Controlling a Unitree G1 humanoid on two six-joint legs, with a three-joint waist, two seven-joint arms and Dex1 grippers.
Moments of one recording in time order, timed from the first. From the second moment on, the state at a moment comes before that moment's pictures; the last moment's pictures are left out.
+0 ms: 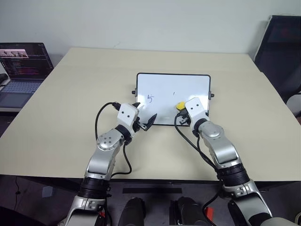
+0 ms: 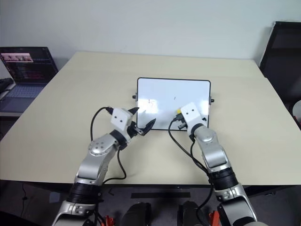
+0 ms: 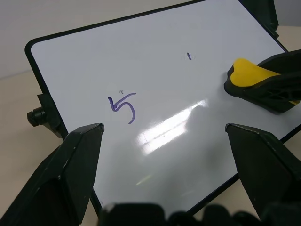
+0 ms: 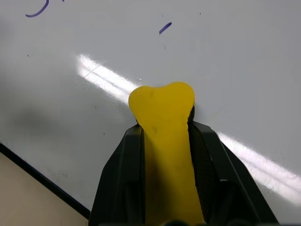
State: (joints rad) left arm -0.34 0.27 -0.05 0.01 -0.10 0.14 -0.47; right arm -0.51 -0.17 0.18 0.02 -0.13 0.55 0.24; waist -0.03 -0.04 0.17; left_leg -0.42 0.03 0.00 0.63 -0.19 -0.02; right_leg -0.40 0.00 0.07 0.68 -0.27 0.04
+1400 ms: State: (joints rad) left arm -0.35 0.27 -0.05 0.03 -0.10 0.13 -0.47; right arm -0.58 -0.17 0.22 0.03 -0.14 0.61 0.24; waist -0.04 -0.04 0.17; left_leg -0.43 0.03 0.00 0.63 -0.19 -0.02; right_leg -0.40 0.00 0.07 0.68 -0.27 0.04
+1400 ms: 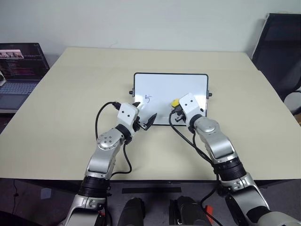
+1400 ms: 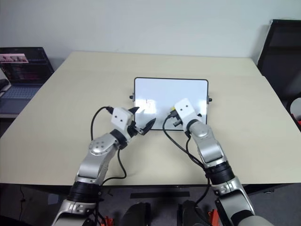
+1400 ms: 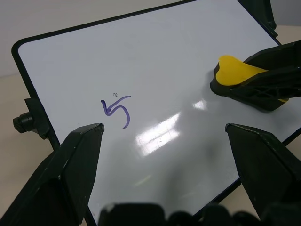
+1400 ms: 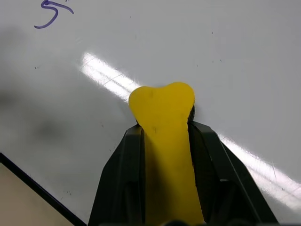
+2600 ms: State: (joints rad) left arm -0.30 0.31 0.00 -0.01 -0.10 0.14 -0.42; right arm -0.41 -0.23 0.23 0.15 -0.14 0.01 0.37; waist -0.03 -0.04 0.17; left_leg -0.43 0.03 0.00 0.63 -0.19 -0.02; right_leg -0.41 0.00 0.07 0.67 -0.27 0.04
